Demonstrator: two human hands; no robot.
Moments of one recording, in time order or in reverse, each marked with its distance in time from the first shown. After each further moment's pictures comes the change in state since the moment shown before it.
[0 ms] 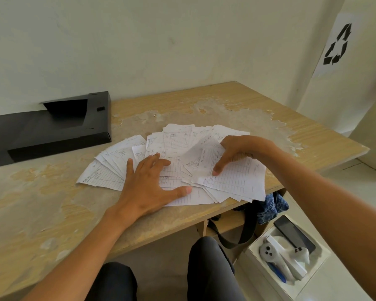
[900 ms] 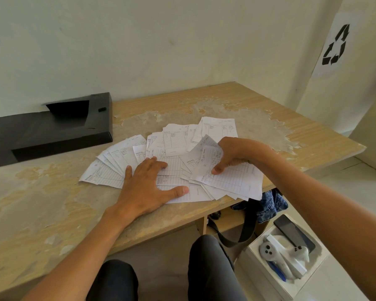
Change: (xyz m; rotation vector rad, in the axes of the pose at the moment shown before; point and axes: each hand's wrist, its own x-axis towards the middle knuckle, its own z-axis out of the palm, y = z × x) left_hand -0.007 -0.004 0.002 -0.050 -0.073 -0.054; right_hand 0.006 0.002 0.013 -0.078 0.062 -0.045
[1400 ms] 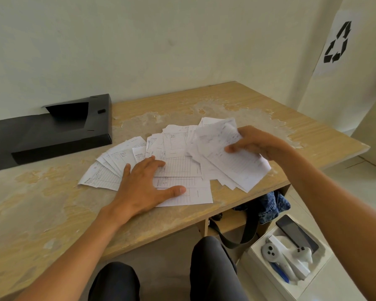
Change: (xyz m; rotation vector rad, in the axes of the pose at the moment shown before) left_hand 0.003 -0.002 -0.010 -0.050 0.013 0.021; right_hand -0.012 0.045 -0.015 0.766 0.134 -0.065
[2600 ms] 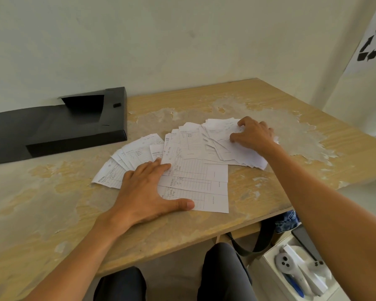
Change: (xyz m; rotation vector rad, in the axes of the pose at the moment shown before) left_hand -0.008 -0.017 -0.016 0.092 -0.092 -0.066; right_hand 0.078 -0.008 0.035 -0.562 0.452 0.052
